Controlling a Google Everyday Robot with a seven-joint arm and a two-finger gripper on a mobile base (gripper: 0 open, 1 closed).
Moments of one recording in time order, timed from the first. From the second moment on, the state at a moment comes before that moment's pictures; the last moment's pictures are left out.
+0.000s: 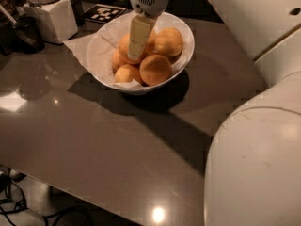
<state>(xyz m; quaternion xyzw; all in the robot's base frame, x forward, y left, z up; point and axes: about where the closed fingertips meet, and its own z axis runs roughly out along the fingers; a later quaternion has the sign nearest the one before) 0.628 0.020 0.955 -0.61 0.78 0.03 0.12</state>
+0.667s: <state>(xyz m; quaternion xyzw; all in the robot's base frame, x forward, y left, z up) 0.633 0.030 0.940 -0.61 0.78 0.05 0.11</state>
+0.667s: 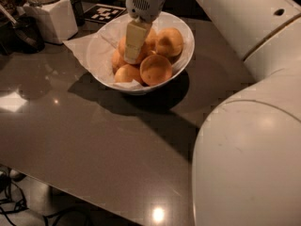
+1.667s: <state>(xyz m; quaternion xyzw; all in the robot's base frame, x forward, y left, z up) 0.640 0.032 0.916 -0.60 0.79 0.07 0.09</state>
